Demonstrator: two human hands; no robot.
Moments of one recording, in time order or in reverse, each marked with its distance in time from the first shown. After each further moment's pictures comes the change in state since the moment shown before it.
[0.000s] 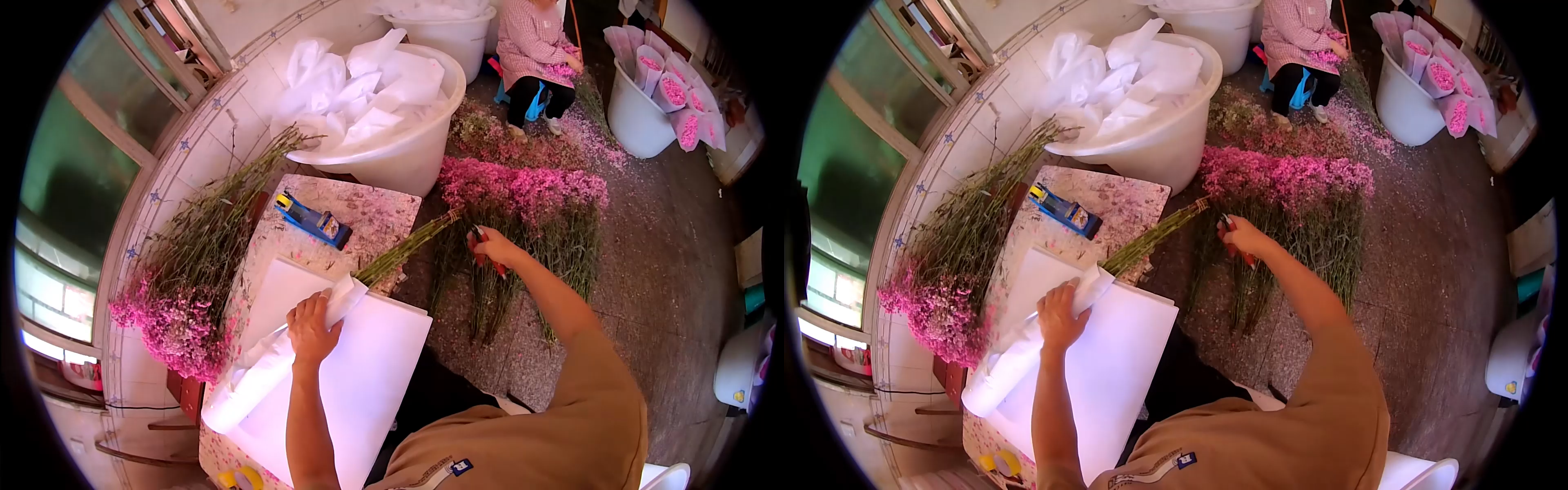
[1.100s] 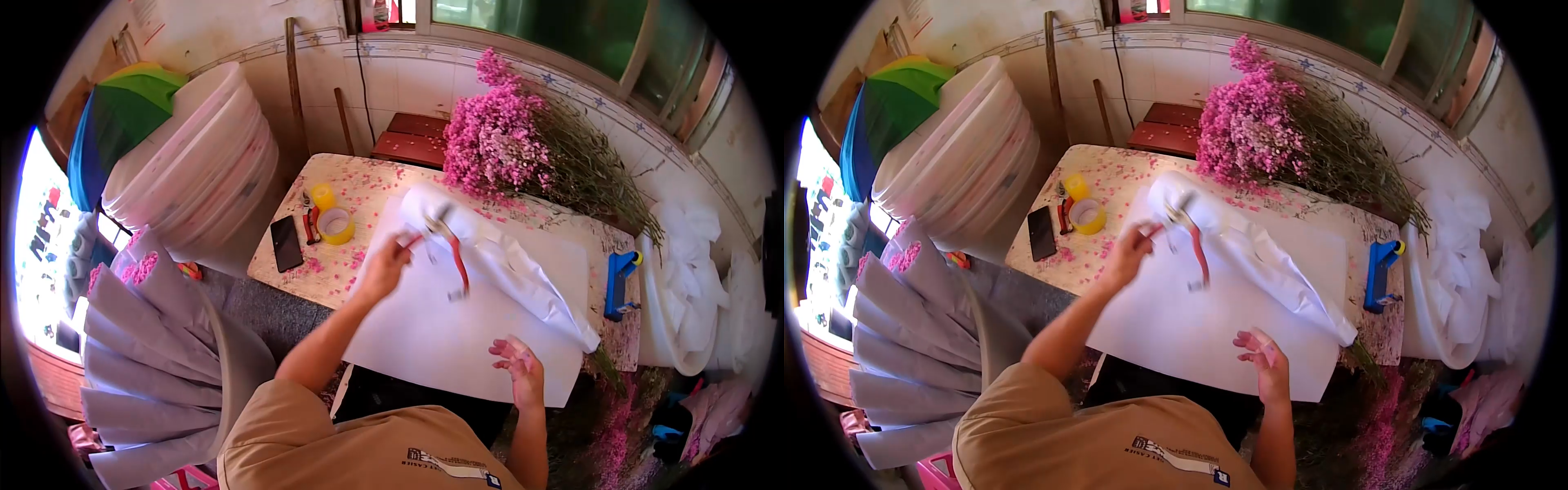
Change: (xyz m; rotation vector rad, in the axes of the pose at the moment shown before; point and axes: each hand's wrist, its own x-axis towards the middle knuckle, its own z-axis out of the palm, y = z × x) left_hand -0.349 -0.089 -0.066 -0.723 0.832 -1.144; right_hand -0.157 -0.033 0.365 -0.038 -1.022 -0.103
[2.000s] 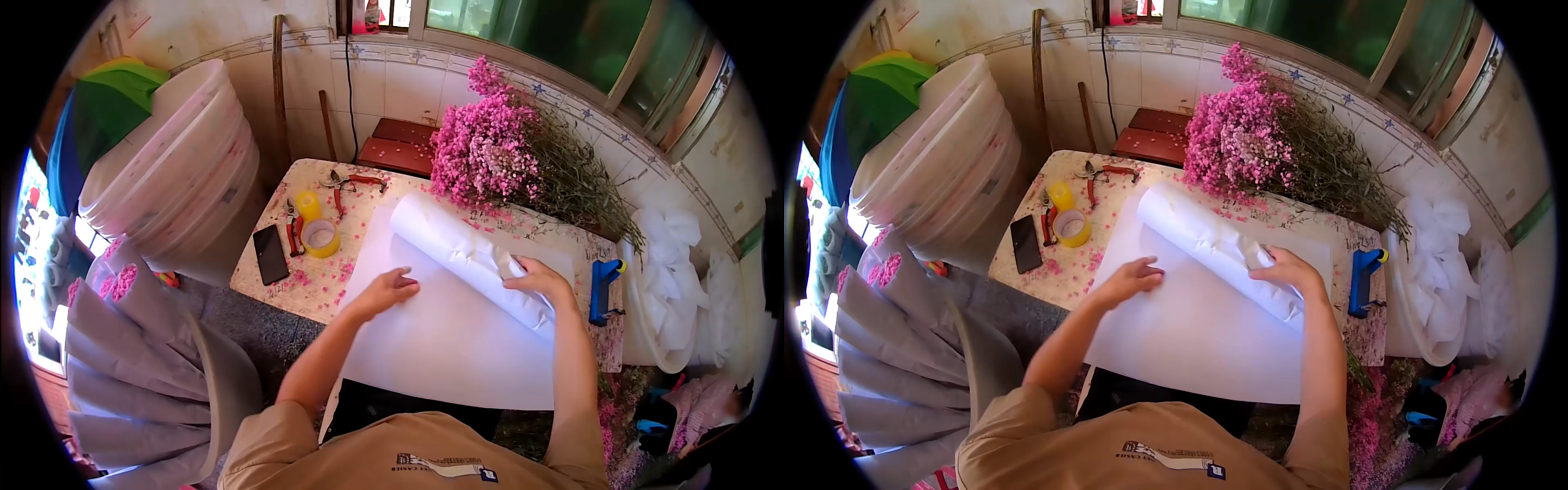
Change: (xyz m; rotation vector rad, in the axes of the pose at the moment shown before) left_hand 0.004 -0.046 0.004 -0.314 -0.475 -0.330; right_hand 0.235 -0.078 -0.062 -0.784 -0.249 0.242
